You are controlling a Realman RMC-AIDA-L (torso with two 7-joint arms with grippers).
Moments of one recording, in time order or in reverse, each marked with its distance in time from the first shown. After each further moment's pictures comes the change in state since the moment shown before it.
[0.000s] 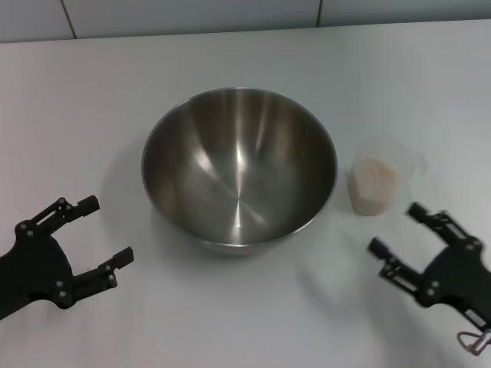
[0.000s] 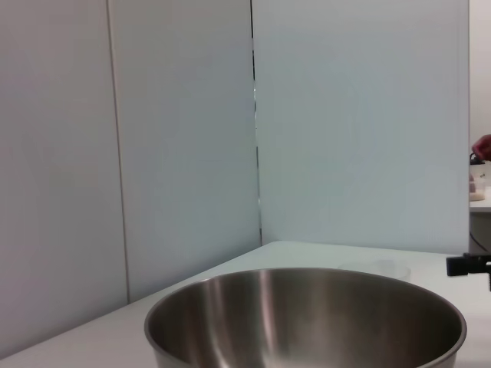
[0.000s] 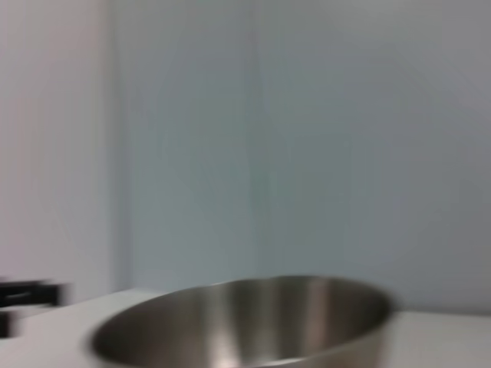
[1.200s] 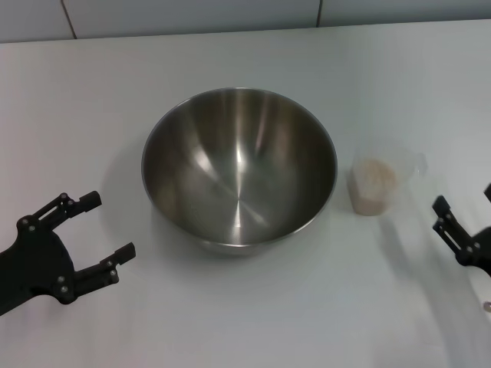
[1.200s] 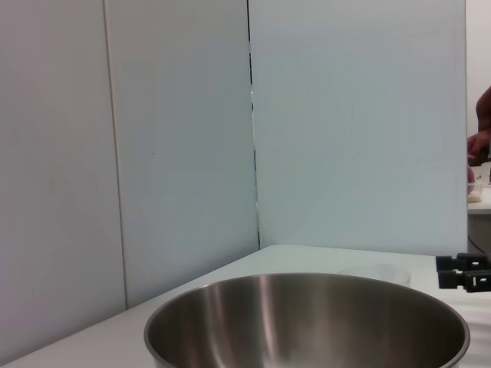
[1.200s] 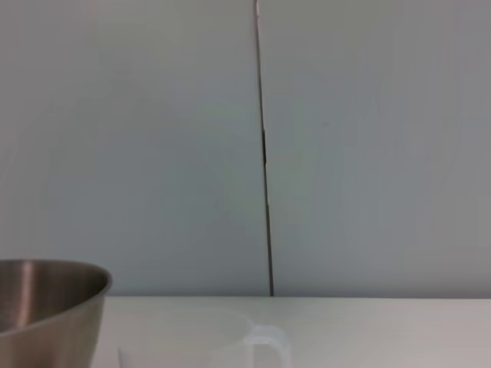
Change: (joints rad) left arm -0.012 0.000 0.000 0.001 0.000 0.000 -0.005; right arm -0.057 0.004 0.391 0.169 0.002 0.208 -0.226
